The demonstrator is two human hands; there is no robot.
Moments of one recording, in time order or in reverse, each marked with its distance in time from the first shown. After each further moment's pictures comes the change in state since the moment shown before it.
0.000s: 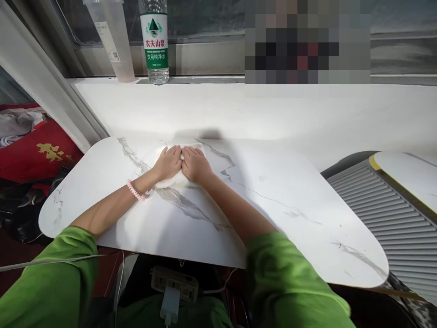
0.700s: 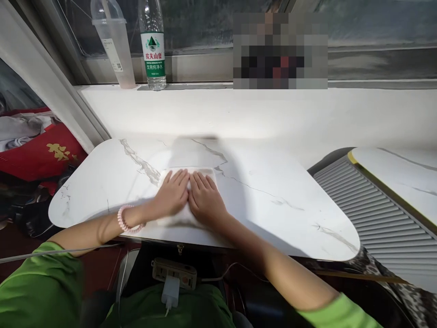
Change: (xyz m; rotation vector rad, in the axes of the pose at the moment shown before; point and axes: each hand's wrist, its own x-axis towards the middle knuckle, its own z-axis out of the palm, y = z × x) left_hand -0.100 0.068 -0.010 -0.069 -0.034 0.102; right_hand -0.129 -0.042 -0.034 0.020 0.002 0.049
